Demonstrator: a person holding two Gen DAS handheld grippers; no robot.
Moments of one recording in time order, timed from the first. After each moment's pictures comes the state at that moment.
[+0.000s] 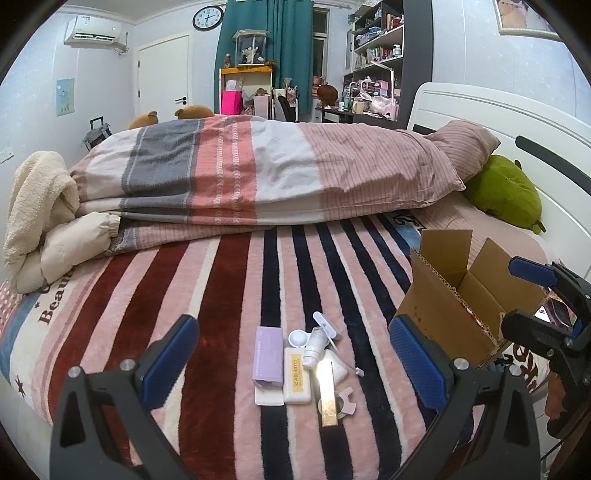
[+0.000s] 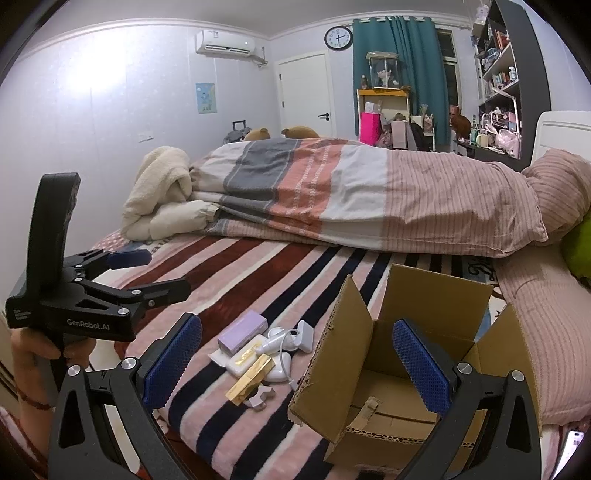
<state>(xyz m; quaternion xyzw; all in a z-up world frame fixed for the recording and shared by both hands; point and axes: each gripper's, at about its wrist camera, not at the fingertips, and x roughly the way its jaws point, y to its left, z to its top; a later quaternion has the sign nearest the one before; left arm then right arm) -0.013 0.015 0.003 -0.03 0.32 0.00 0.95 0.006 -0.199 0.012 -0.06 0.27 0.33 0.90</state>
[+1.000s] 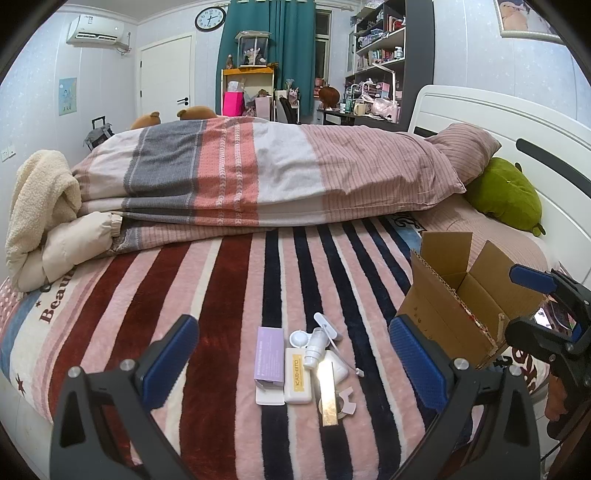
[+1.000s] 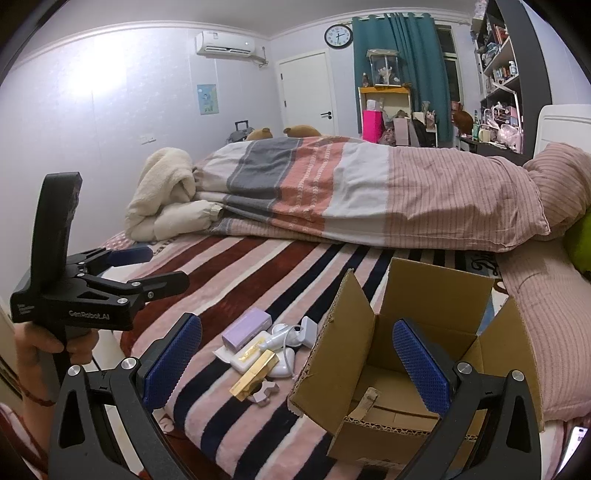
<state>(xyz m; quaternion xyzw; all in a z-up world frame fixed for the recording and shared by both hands) -0.018 0.019 0.005 -0.03 0.31 0.00 0.95 0.005 -0.207 0.011 -0.05 0.28 0.34 0.90</state>
